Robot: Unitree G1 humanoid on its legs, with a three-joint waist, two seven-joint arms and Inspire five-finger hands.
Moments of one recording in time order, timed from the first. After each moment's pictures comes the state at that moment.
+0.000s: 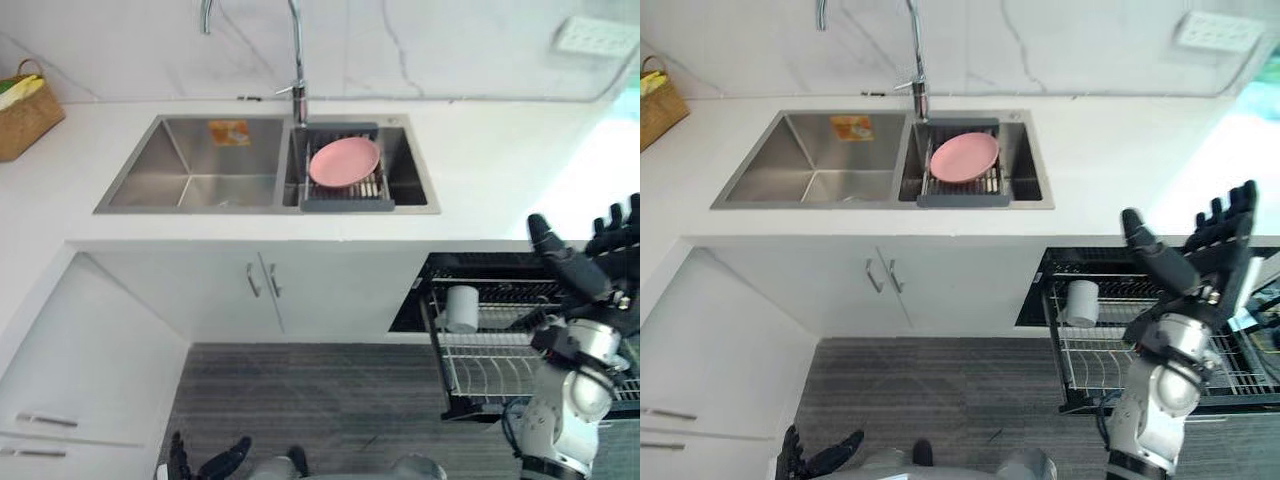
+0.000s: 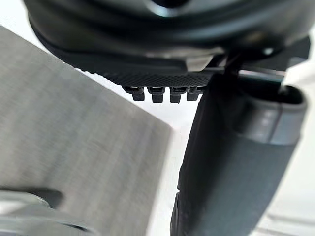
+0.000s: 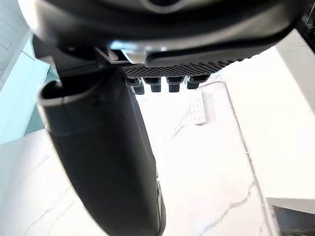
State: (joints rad) left arm 0.33 0.04 0.26 0.85 -0.07 -0.42 0.18; right arm 0.13 -0.06 -0.44 -0.16 0.32 -0.32 -0.05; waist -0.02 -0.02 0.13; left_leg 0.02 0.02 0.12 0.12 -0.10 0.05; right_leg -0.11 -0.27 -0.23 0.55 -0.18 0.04
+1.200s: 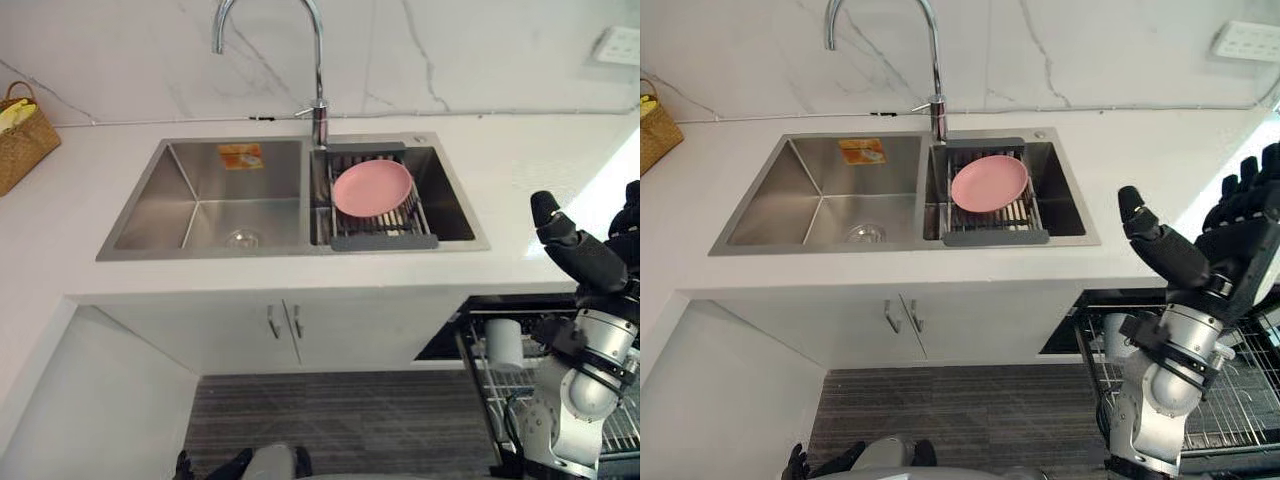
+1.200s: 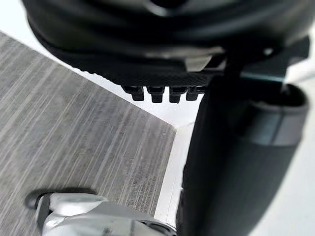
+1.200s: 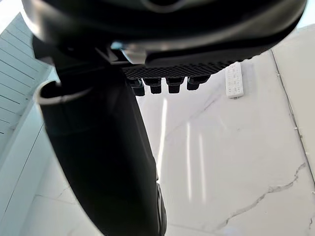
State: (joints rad) left arm 0.32 0.03 0.26 0.95 0.02 -0.34 0.17; right arm 0.08 -0.12 -0.39 -0.28 0.29 -0.40 -0.18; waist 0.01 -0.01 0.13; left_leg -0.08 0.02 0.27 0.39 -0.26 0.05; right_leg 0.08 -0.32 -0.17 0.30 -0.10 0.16
